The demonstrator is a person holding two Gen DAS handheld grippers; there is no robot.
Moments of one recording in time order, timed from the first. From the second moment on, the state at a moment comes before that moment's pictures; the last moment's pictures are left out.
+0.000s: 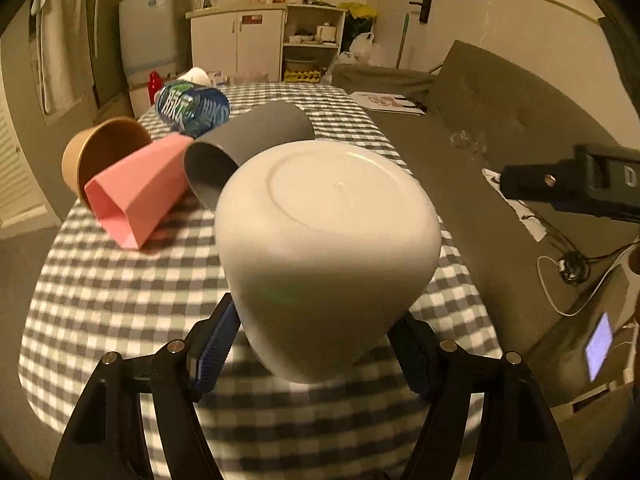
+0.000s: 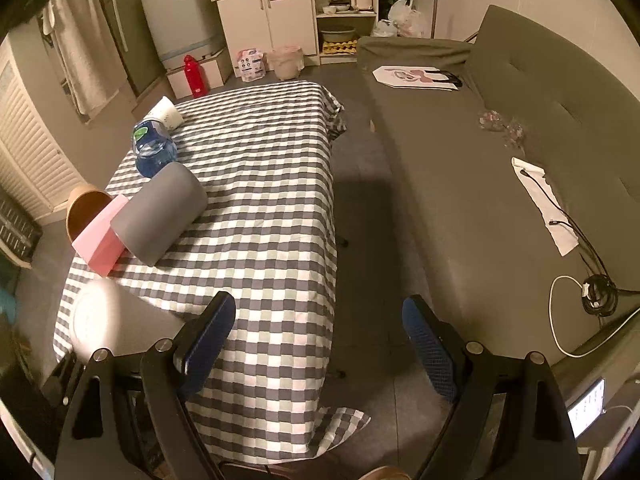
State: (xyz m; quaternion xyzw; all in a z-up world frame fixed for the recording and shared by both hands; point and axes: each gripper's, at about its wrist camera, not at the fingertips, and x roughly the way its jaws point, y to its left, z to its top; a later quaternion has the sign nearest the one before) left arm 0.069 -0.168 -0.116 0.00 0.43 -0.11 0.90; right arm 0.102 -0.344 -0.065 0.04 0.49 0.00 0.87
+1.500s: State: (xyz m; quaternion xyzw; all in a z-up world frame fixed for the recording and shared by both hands) left arm -0.006 -0.028 -0.040 -0.04 0.28 -0.02 0.96; right arm 0.005 -0.242 -0.063 -0.03 0.33 0.04 0.94
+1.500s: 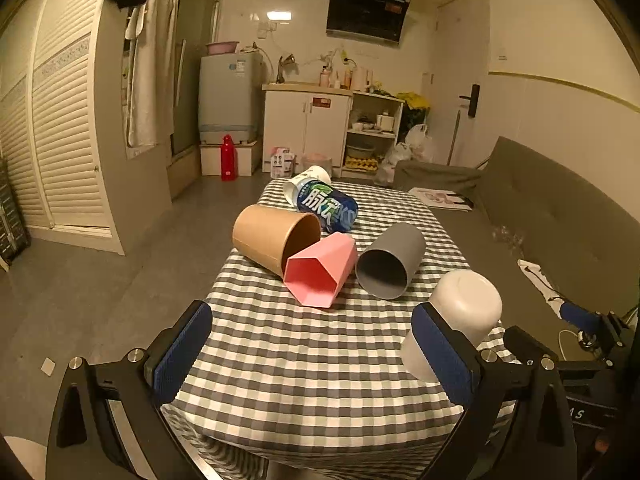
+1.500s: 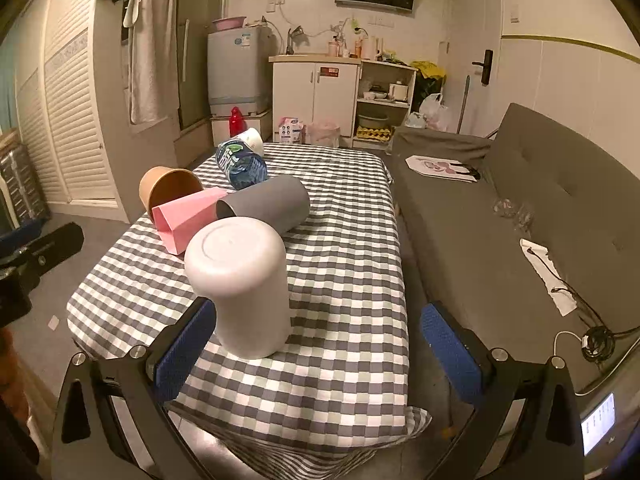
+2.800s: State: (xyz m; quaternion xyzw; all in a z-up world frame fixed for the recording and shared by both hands) left arm -0.012 -0.027 -0.043 -0.04 0.29 -0.01 0.96; right arm 0.002 -0.244 -0.061 -0.04 0.33 0.03 0.94
